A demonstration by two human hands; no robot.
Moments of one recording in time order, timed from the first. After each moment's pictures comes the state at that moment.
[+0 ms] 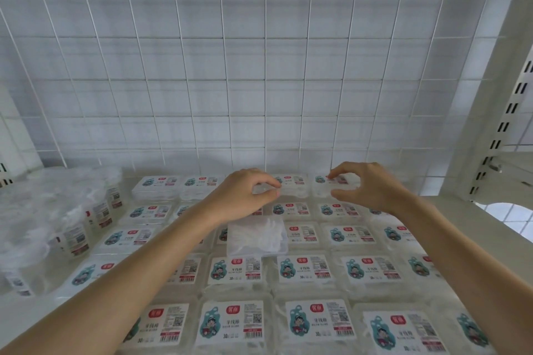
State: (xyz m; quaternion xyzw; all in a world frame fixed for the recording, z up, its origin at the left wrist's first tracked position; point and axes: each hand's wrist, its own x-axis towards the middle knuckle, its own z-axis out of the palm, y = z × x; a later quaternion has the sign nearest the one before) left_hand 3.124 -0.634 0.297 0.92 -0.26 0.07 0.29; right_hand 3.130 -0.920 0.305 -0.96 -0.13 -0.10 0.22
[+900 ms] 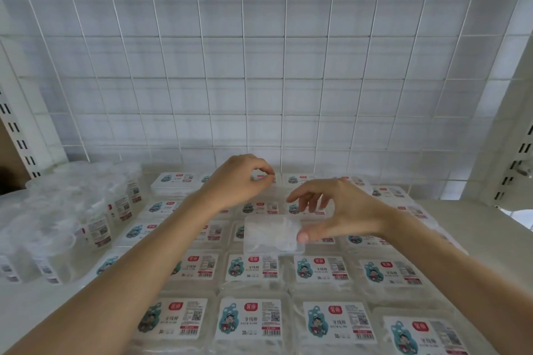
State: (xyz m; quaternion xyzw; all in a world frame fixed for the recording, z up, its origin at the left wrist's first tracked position) left_hand 3.126 -0.608 0.313 0.93 -0.22 0.14 0.26; right_hand 3.084 -0.844 0.316 -0.90 -0.32 0.02 0.29
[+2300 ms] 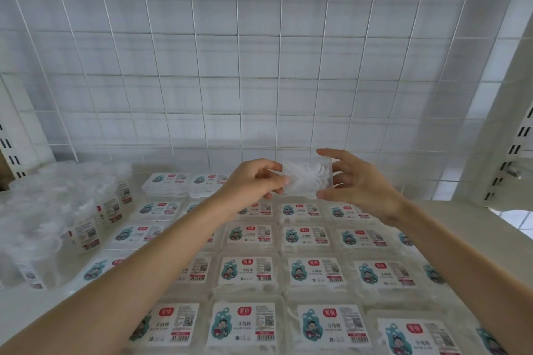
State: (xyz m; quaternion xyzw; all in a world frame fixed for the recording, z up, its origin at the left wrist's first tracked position) left_hand 3.109 -0.641 0.313 0.82 -0.15 0.02 0.54; right_hand 3.107 -0.875 0.312 -0.81 -0.21 -0.04 0.55
